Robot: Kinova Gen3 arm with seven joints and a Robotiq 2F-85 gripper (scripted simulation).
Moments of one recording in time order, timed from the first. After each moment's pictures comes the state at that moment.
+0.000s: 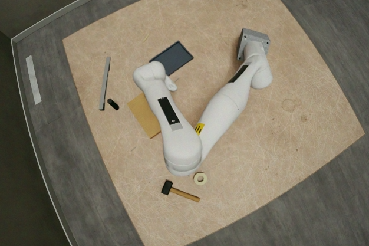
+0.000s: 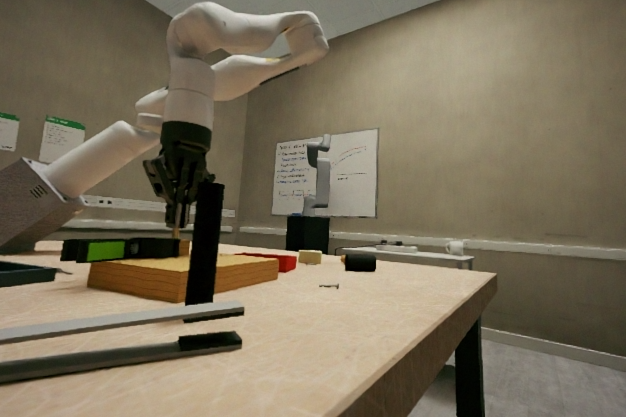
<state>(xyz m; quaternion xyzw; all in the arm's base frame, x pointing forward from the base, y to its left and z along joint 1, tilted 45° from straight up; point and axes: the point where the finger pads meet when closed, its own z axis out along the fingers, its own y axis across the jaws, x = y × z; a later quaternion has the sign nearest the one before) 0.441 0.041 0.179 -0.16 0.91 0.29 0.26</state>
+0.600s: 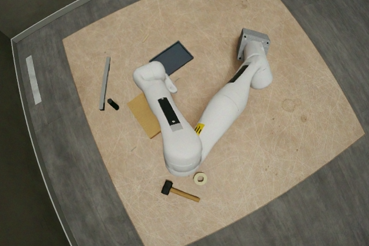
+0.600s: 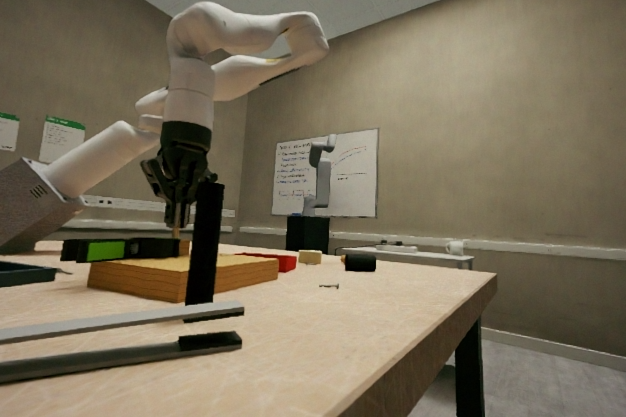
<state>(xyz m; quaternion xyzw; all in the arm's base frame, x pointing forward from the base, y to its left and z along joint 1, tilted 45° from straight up) 0.441 0.041 0.179 -0.10 0.92 0.30 0.24</state>
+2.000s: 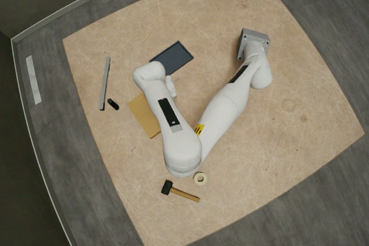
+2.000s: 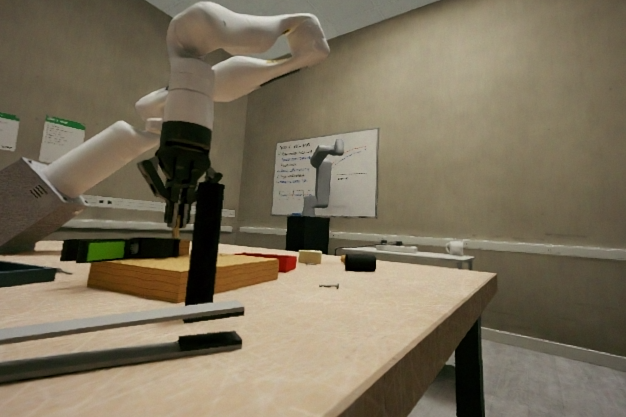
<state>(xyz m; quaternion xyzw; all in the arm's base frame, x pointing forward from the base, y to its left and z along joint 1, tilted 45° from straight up) 0.441 0.041 0.179 0.01 0.92 0.33 0.20</state>
